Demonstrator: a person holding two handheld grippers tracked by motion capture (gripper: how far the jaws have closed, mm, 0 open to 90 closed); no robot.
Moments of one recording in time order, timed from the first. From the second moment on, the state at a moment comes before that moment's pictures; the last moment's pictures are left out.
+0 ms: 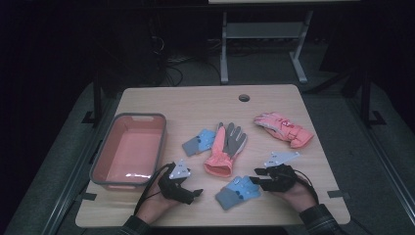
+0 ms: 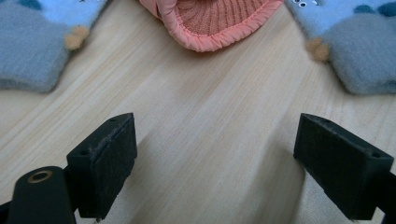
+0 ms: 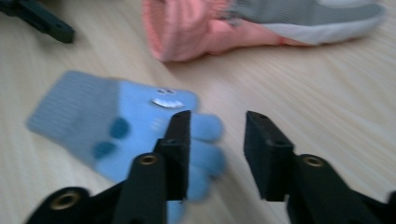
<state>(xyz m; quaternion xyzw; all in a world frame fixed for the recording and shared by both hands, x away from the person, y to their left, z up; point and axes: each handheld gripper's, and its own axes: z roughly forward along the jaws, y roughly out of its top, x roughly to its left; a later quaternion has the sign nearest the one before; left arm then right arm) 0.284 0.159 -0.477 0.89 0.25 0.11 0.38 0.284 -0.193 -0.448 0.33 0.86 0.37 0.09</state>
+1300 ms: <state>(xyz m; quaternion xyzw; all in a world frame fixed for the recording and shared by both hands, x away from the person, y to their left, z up) 0.321 0.129 -0.418 0.88 0.29 0.10 0.37 0.302 -0.247 -0.482 0.38 0.84 0.37 0.14</state>
